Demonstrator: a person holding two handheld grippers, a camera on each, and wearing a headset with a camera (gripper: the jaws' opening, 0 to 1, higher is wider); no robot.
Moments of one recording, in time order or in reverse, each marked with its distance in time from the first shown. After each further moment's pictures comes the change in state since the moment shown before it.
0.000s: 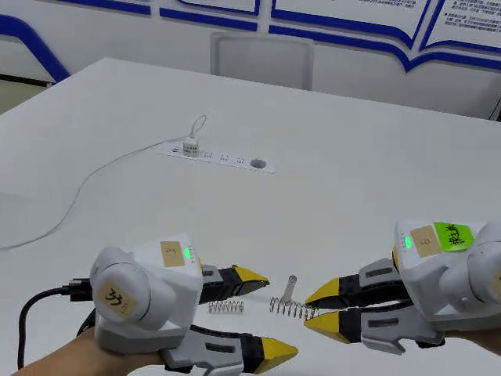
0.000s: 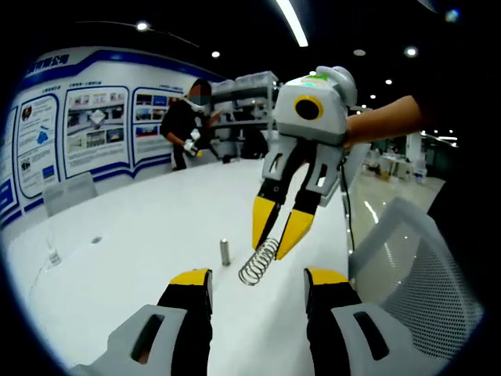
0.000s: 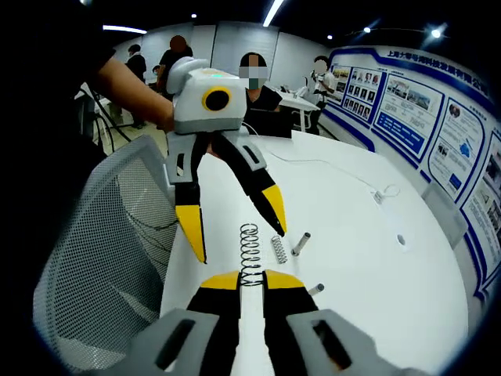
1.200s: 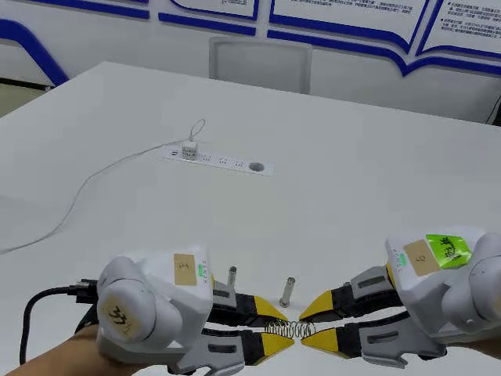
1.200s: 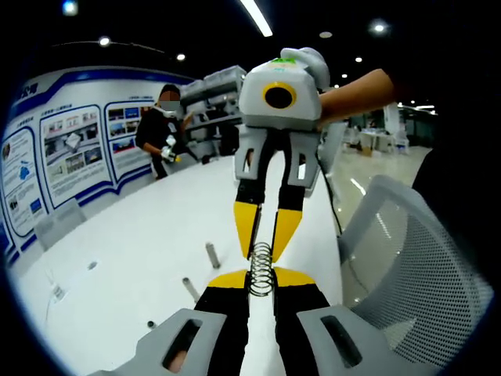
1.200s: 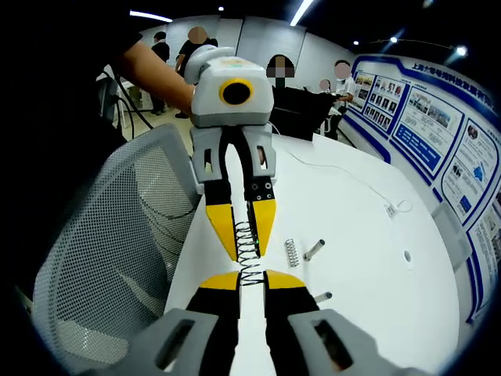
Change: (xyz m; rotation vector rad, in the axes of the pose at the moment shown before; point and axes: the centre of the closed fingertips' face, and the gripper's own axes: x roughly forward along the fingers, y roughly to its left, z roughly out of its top) left arm 0.000 -0.019 -0.002 0.166 0.047 -0.076; right arm 0.001 0.014 0.002 -0.104 0.024 0.059
